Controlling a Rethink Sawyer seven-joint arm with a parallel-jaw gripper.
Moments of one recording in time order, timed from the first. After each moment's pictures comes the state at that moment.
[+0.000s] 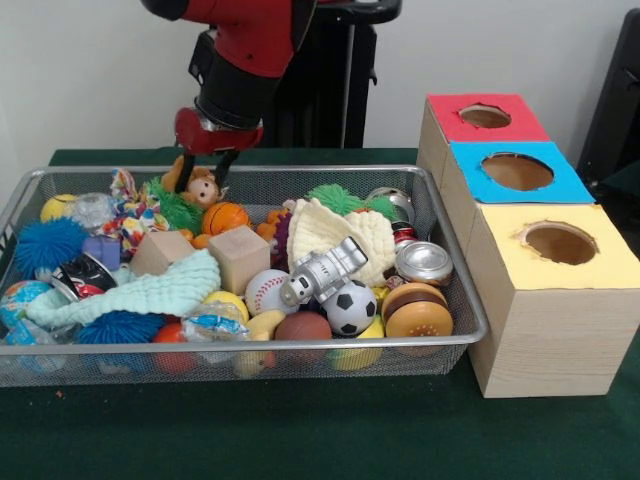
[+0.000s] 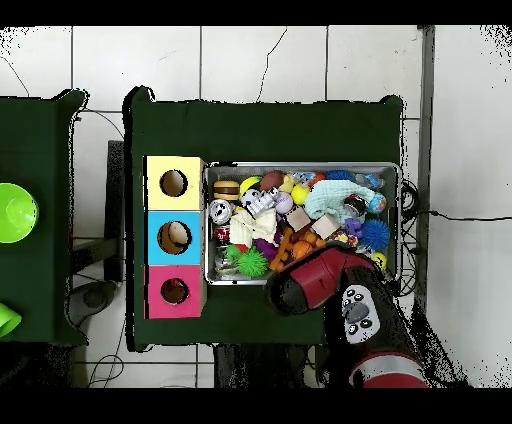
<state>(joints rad) -0.34 -0.57 0.03 1.75 -0.99 0.48 1.58</state>
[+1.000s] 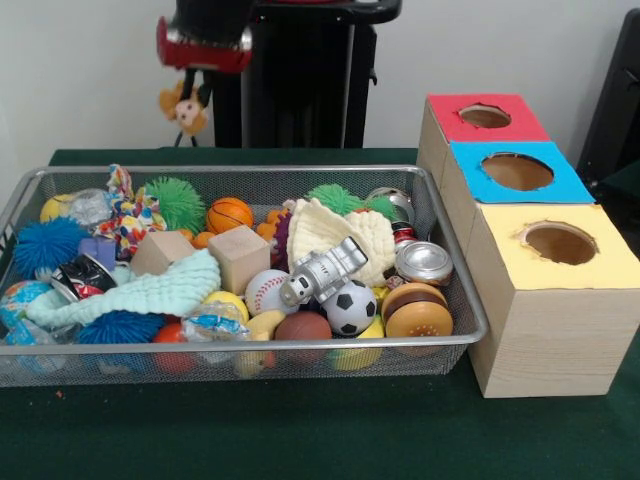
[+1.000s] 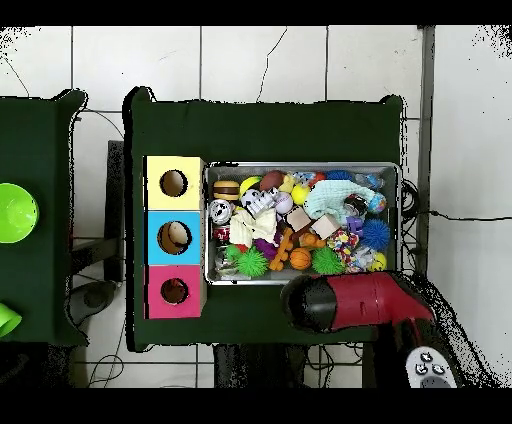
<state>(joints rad) -0.50 -0.85 0.09 1.92 -0.63 0.72 1.58</state>
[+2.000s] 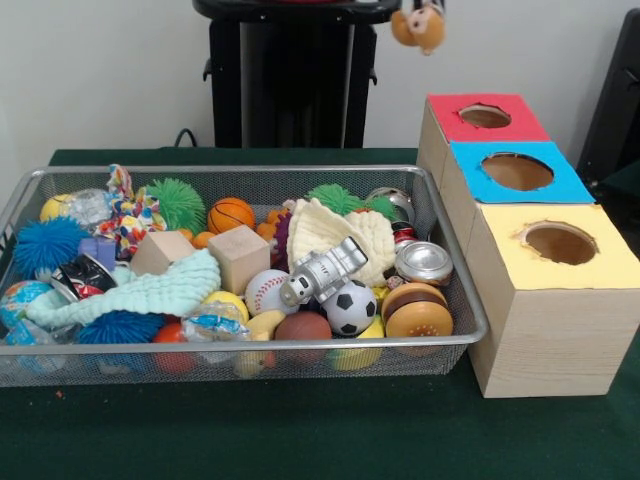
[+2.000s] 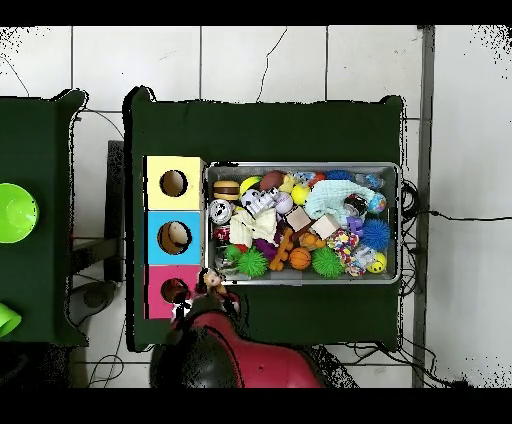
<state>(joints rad) -0.37 -1.30 0.33 2.44 0.15 0.26 1.58</state>
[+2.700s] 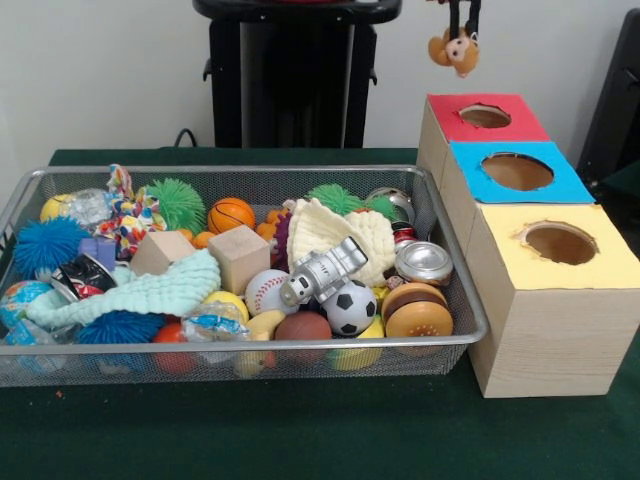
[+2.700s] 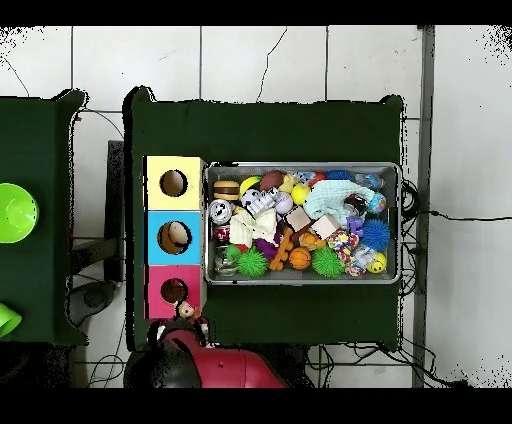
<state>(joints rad) -0.20 -1.12 0.23 2.46 0.14 0.24 1.58</state>
